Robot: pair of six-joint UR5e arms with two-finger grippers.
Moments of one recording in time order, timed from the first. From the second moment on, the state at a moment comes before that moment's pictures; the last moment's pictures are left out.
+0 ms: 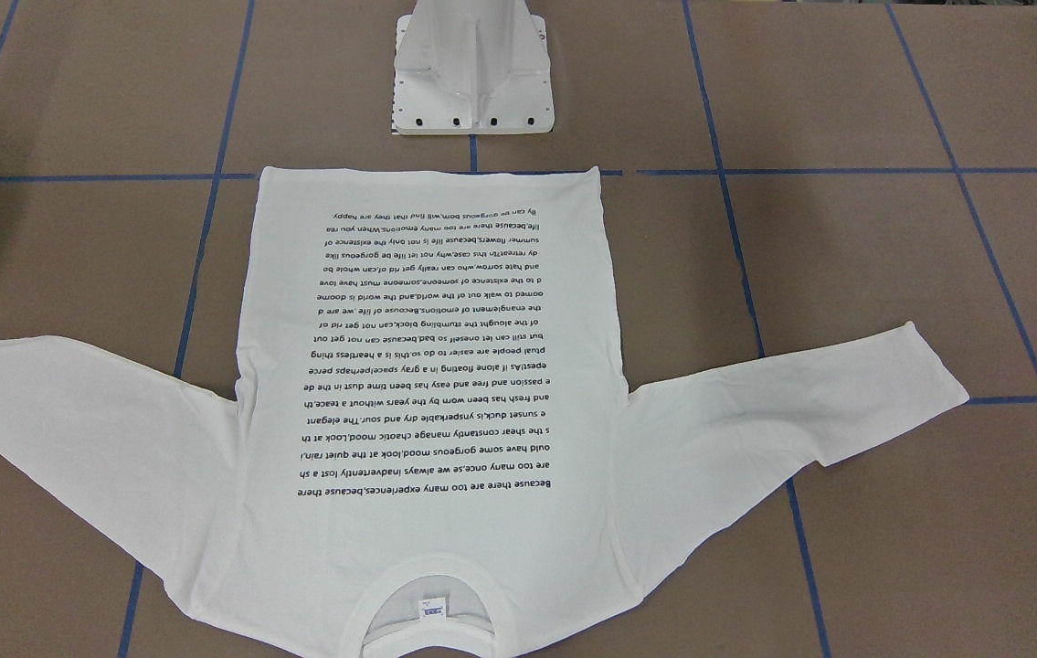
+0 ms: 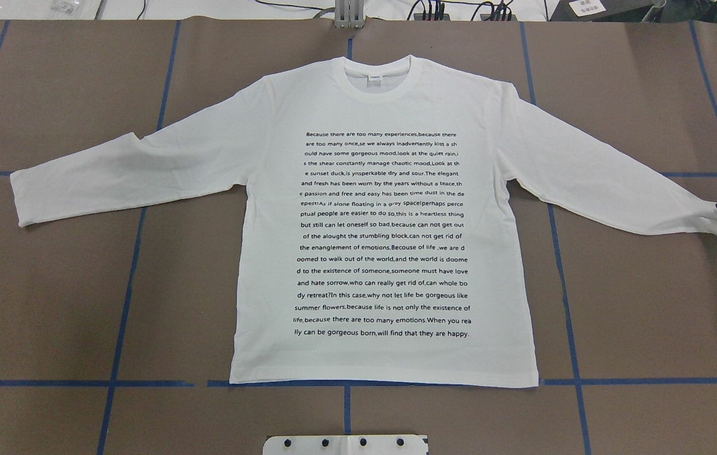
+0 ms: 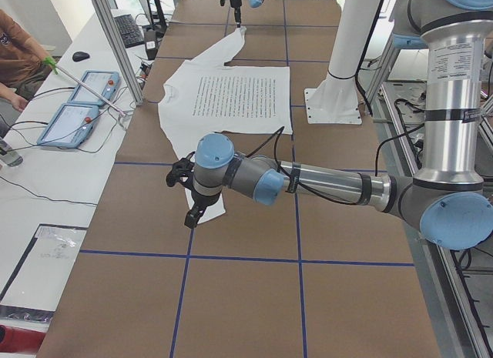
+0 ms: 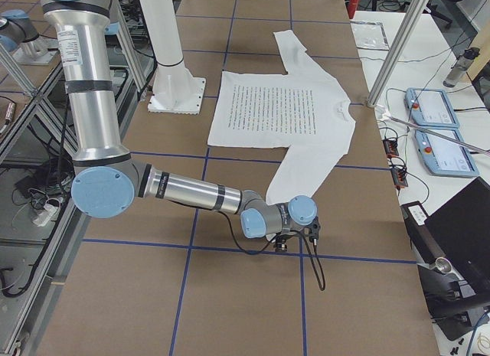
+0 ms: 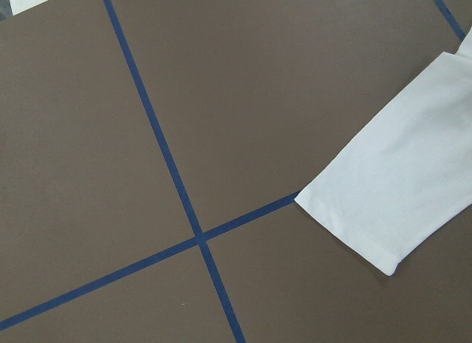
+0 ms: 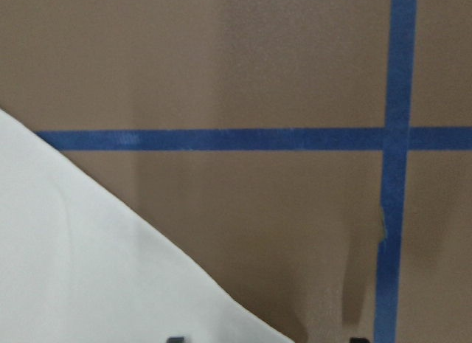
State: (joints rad) left arm -1.51 -1.52 -1.76 -1.85 -2.33 0.09; right arm 1.30 -1.46 1.19 -1.15 2.48 0.31
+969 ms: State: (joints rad) left arm -1.51 -1.52 -1.76 -1.85 -2.33 0.09; right arm 1.30 -1.46 1.17 -1.15 2.49 0.31
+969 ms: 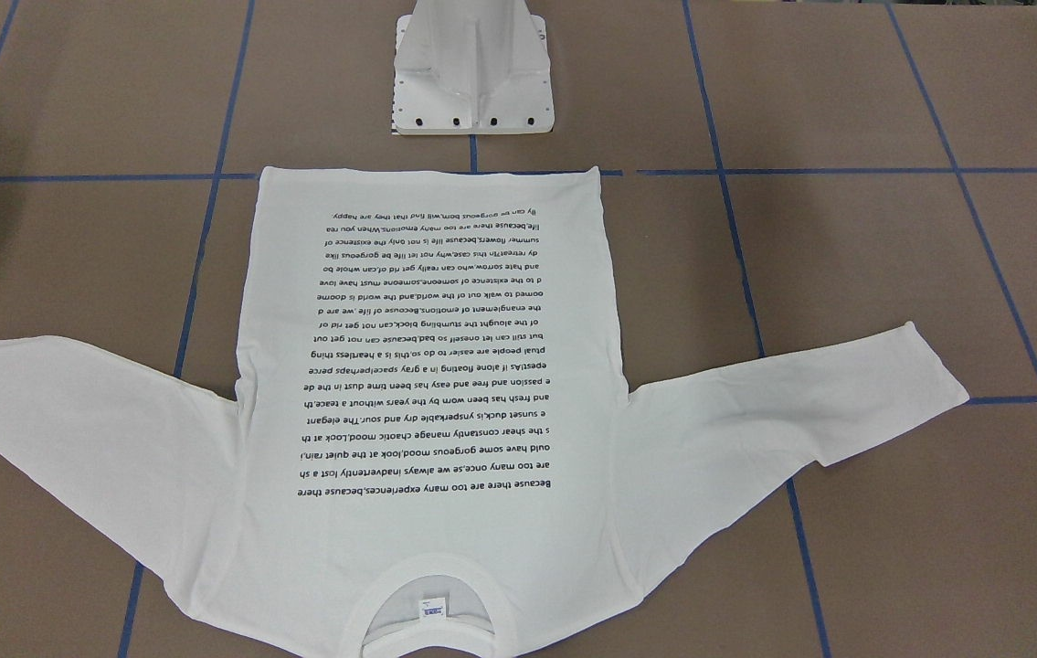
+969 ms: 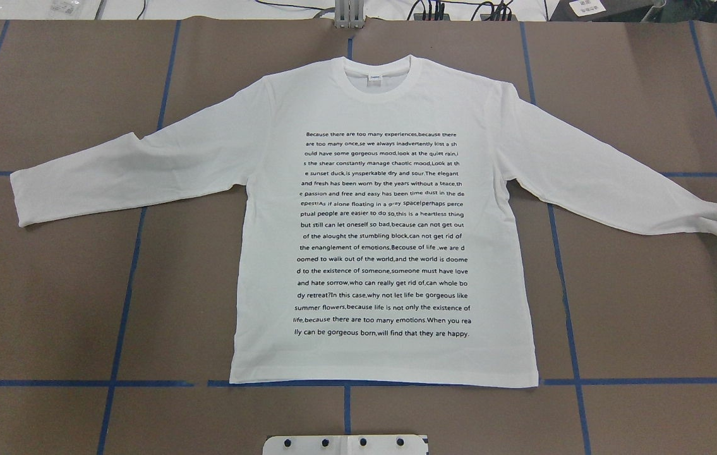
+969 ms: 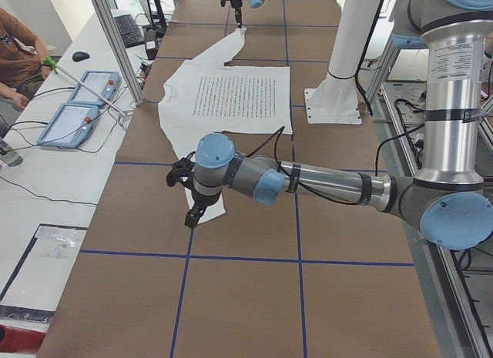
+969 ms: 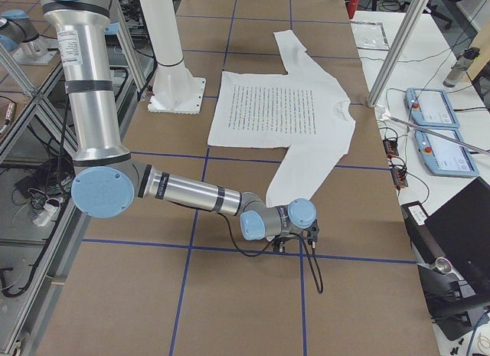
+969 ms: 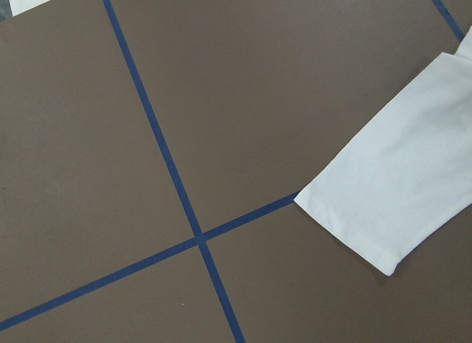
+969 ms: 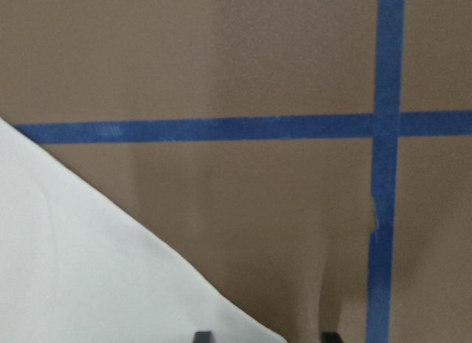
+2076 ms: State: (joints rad) left arm -1.51 -1.52 -1.78 -1.84 -2.33 0.09; right arm 1.29 -1.46 1.16 -1.16 2.50 0.32
